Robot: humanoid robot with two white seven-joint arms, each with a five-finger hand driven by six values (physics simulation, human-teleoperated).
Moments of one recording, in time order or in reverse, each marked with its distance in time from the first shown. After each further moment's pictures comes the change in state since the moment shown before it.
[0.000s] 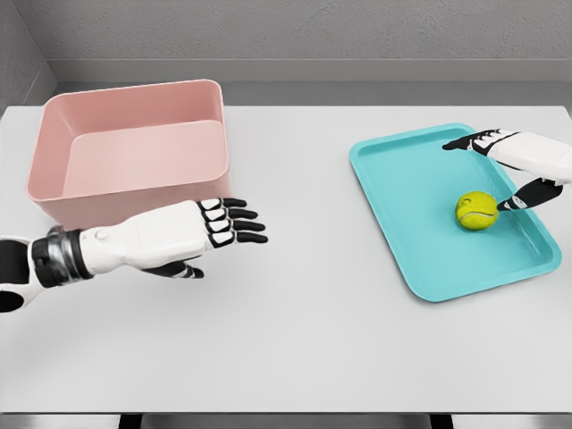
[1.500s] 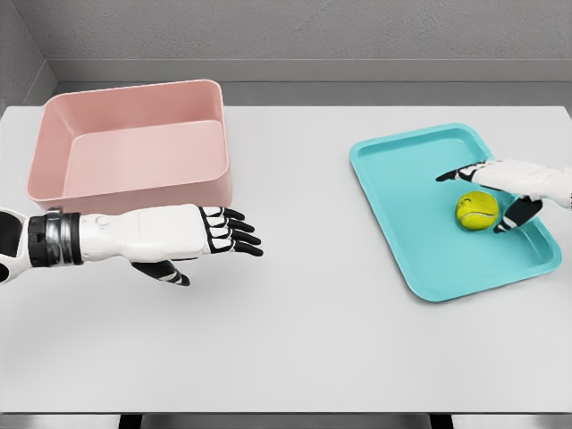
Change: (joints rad) left arm -0.199 0.060 -0.163 0.001 0.190 -0.001 -0.205; right arm -0.098 0.111 0.109 0.174 0.090 0.036 0.164
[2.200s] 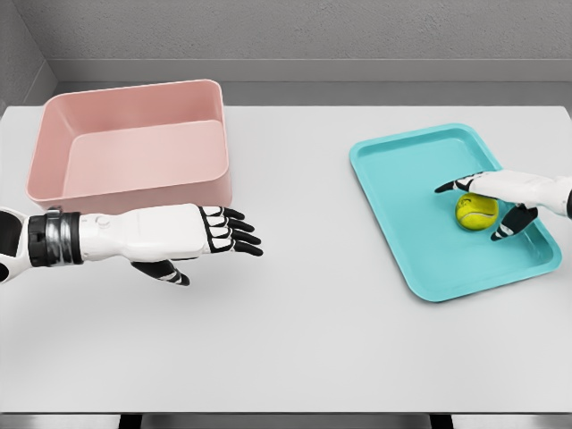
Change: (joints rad) left arm -0.002 0.000 0.000 0.000 0.000 0.000 -0.002; right arm -0.008 0.012 0.039 0.040 0.006 0.001 0.000
